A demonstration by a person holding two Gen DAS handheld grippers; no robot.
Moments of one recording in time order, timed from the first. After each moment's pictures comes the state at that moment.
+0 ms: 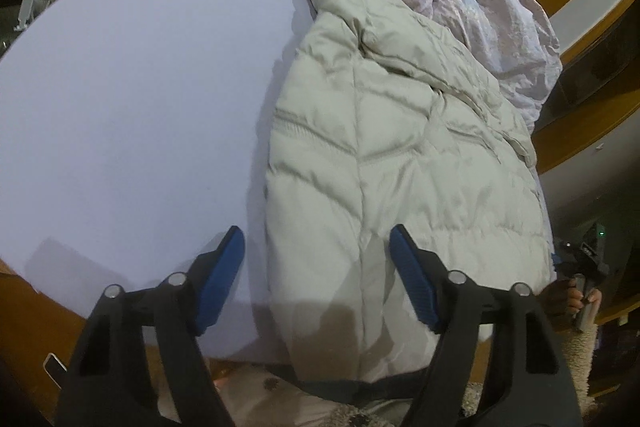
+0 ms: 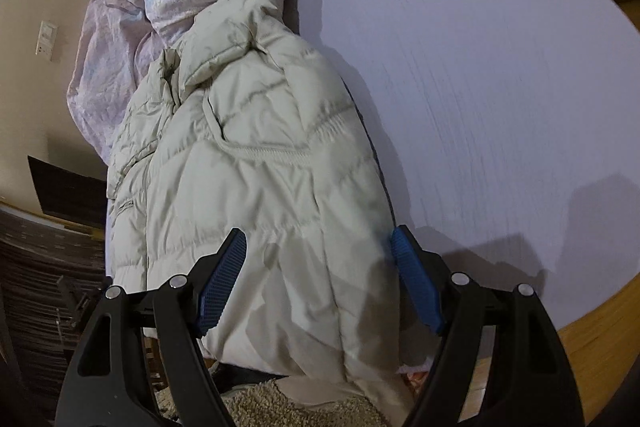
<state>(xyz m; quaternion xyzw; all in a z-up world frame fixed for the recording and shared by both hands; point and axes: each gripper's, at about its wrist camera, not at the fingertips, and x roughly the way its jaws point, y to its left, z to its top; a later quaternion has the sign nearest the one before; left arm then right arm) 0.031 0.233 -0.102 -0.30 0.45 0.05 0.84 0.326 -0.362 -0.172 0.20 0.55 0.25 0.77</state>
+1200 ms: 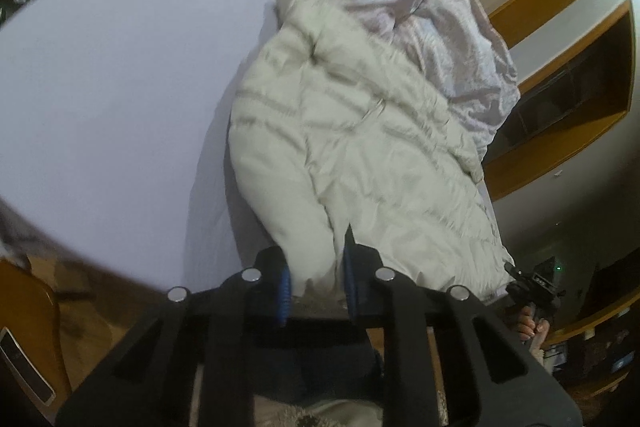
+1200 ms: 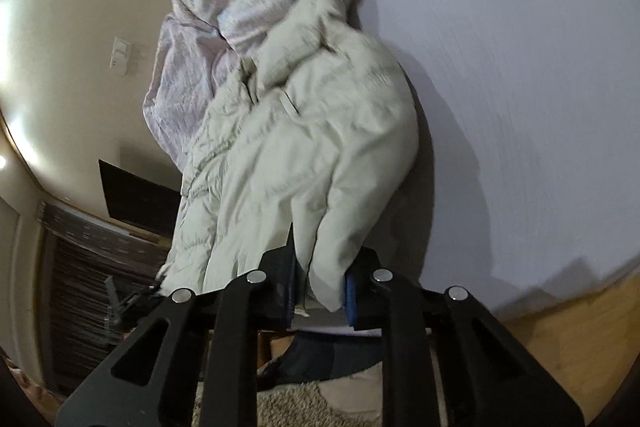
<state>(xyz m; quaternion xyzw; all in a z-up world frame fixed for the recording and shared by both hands) -0.007 0.209 -0.070 -0.35 0.37 0.02 0.86 0.276 -0.376 -0.167 0.28 0.46 0.36 0.77</state>
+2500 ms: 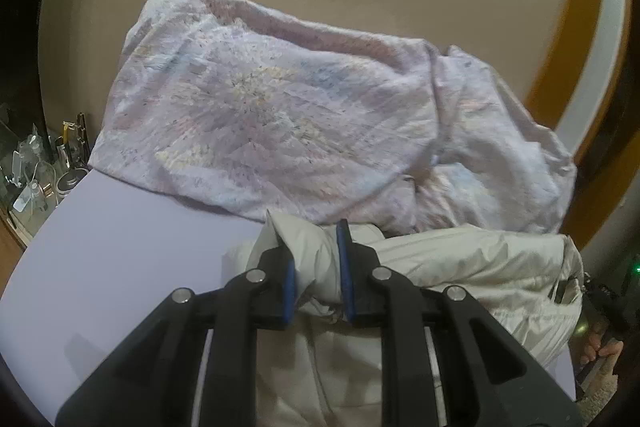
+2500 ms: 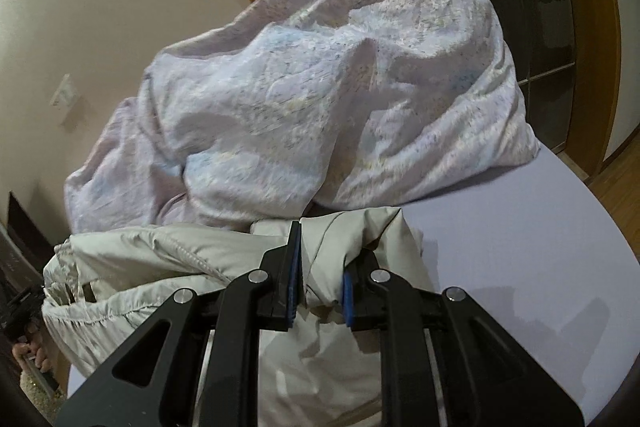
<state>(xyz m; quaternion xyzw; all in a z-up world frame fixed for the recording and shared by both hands) 0.251 0.272 0.058 -0.21 0.27 0.15 0.93 0.477 -0.232 -0.013 0.15 0.29 0.21 0.92</state>
